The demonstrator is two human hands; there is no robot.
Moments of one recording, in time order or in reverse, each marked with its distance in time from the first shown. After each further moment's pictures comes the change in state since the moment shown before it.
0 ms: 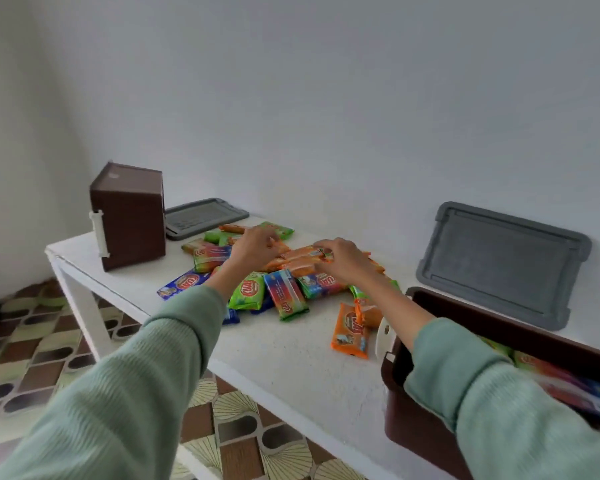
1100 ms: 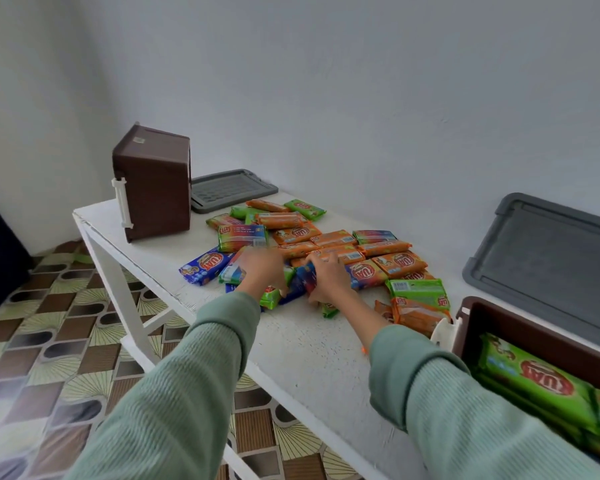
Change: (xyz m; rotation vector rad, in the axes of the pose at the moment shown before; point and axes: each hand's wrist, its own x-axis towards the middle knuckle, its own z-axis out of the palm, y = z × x) left_hand 0.007 -0.059 0.052 0.384 -0.502 -0.365; right_hand 0.043 -0.022 0.111 -0.177 -0.190 0.088
